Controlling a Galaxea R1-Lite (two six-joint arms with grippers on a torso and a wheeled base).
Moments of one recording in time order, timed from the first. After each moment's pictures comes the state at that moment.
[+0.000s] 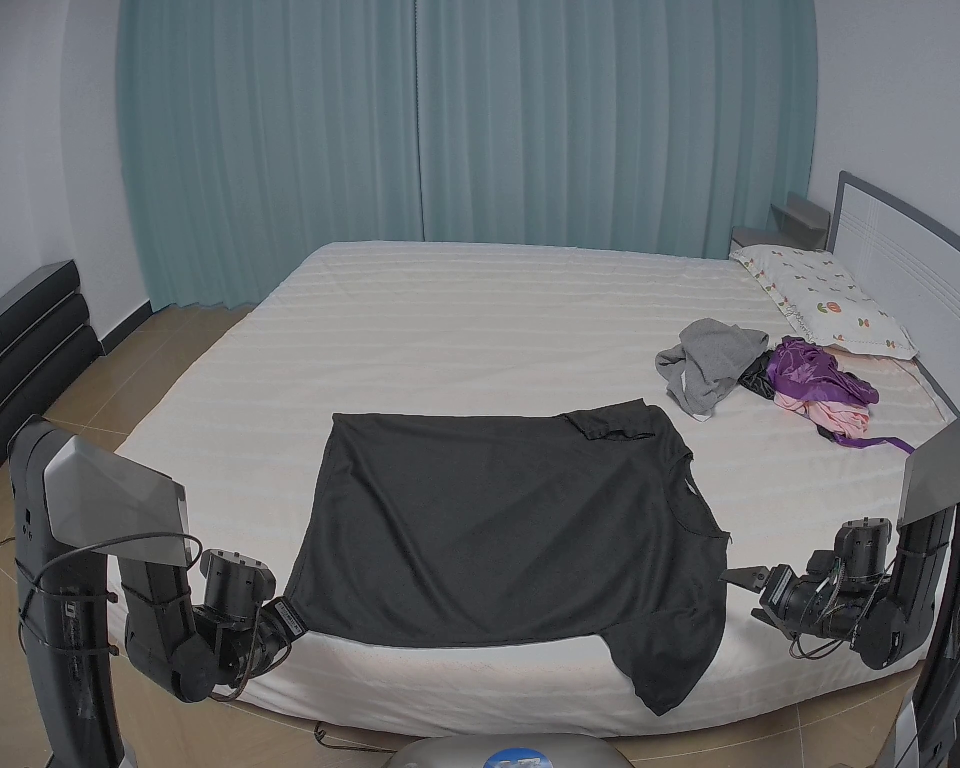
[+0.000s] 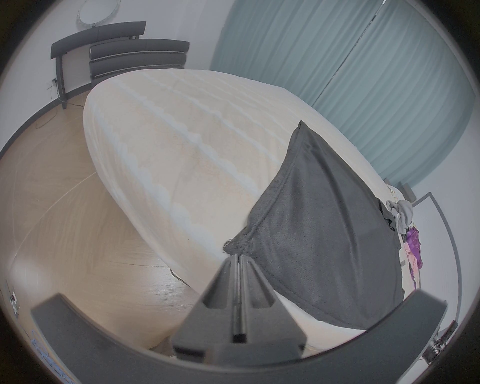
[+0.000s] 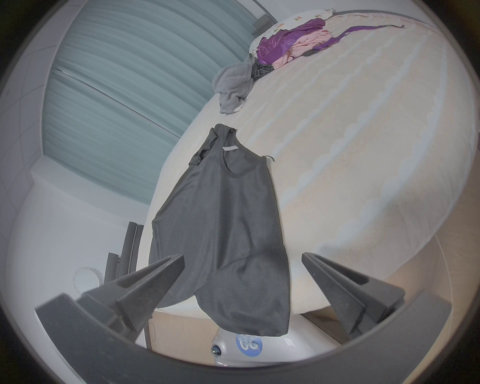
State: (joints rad) left arm -0.24 2.32 -0.30 -1.18 0.21 -0.83; right arm -0.01 2.24 -0.12 -1.44 0.34 0.74
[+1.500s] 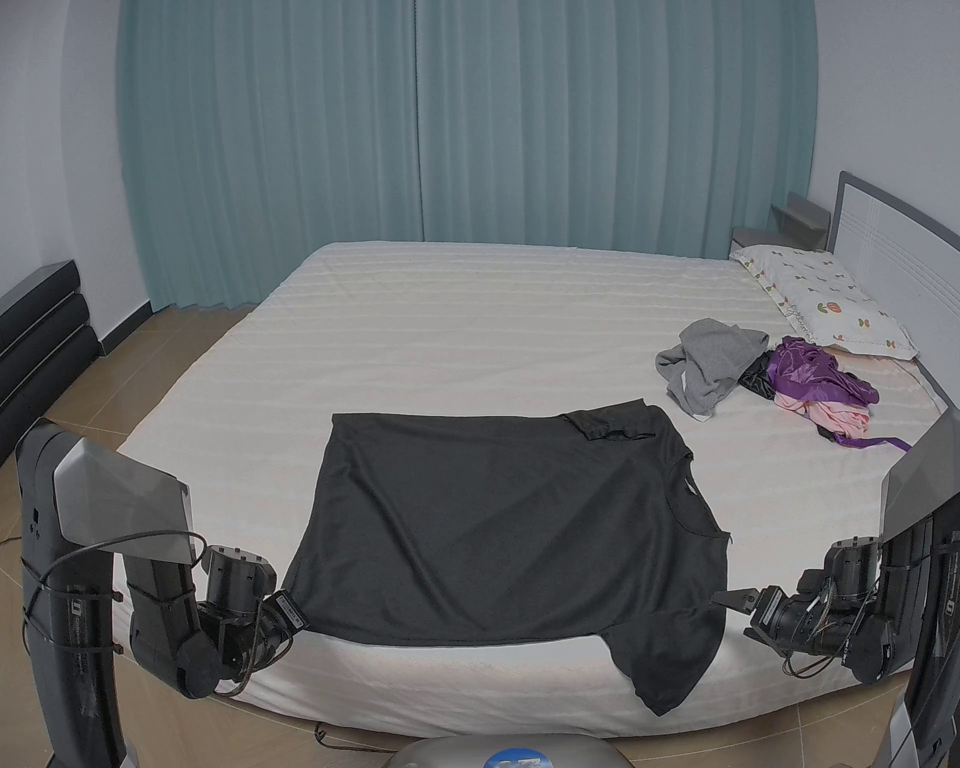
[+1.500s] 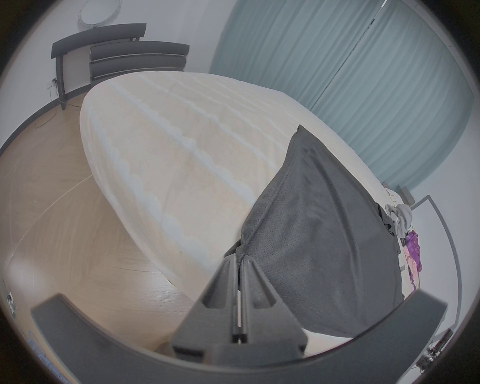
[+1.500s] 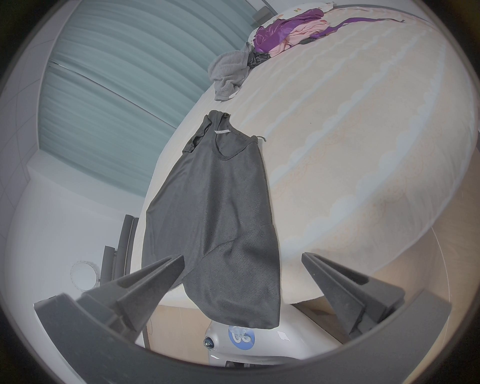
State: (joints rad) left arm -0.23 2.35 -0.33 -1.20 0.21 -0.82; right arm 0.01 2.34 -0.06 -1.55 0.34 0.72
